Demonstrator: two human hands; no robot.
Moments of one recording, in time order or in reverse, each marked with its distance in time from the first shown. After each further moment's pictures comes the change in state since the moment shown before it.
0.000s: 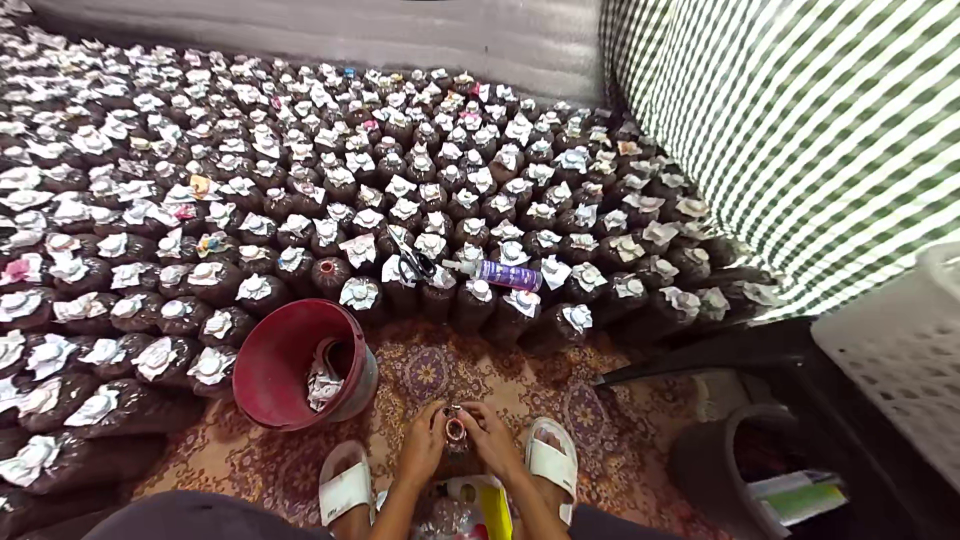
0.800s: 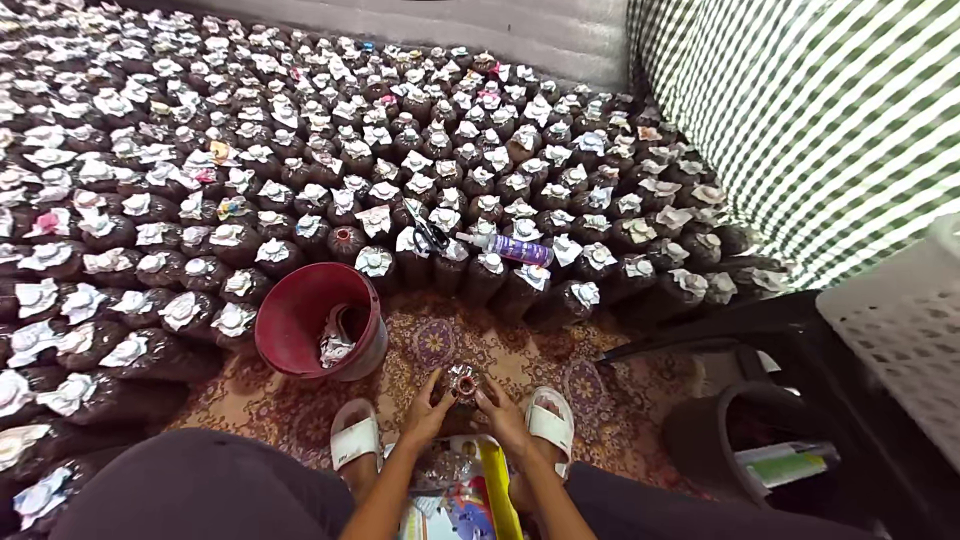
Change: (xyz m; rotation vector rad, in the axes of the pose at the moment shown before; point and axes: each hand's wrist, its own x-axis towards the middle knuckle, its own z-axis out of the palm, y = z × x) left_hand -0.019 -0.031 0.007 -0.400 -0.051 -0.078; right_hand -0.033 0.013 0.006 0.534 -0.040 0.210
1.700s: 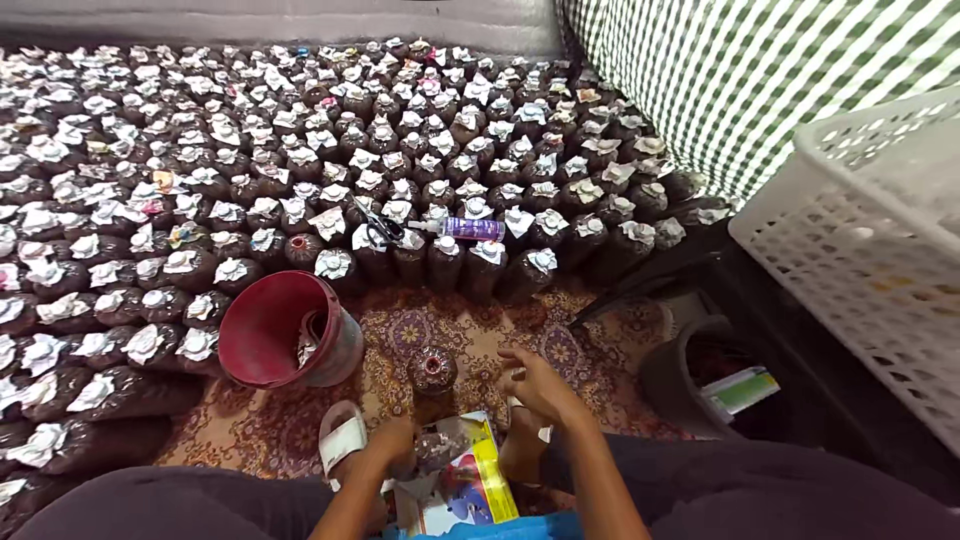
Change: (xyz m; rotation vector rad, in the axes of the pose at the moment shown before) left_hand -0.043 0.048 -0.014 1.185 -0.702 -0.299; right_hand -0.067 -0.090 -0.075 -0.771 0.024 -0.075
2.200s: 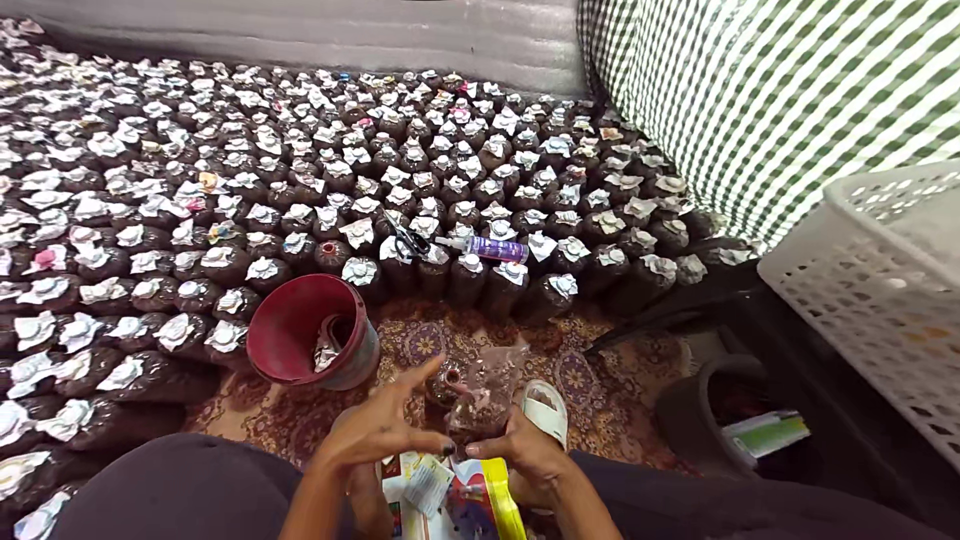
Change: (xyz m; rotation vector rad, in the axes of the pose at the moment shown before) left_hand -0.118 0.005 -0.070 -0.650 0.557 0.551; right_hand -0.028 -0.011 0.073 0.934 -0.355 -0.280
